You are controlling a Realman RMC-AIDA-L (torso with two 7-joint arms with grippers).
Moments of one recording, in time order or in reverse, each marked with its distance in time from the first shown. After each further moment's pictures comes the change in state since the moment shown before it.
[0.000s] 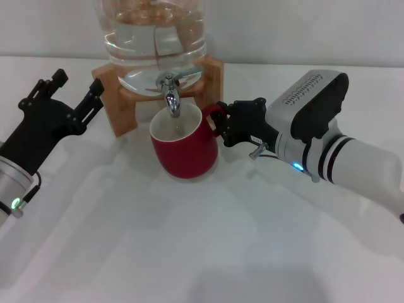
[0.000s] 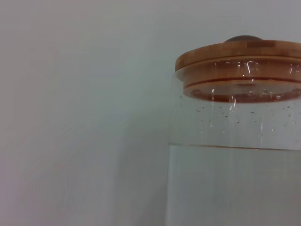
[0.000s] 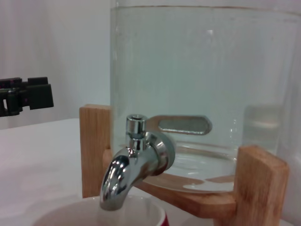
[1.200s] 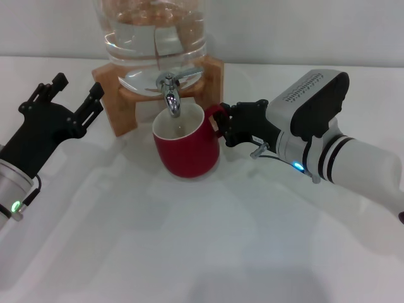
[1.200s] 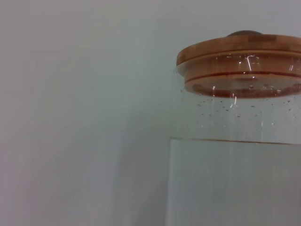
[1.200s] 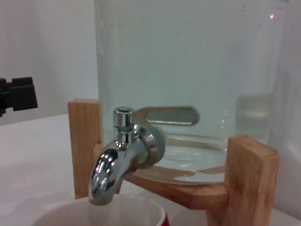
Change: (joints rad) left arm 0.003 -0.001 0.002 -0.009 0.000 -0.001 0.000; right arm 0.005 0.000 -0.007 0.000 0.037 0.025 0.003
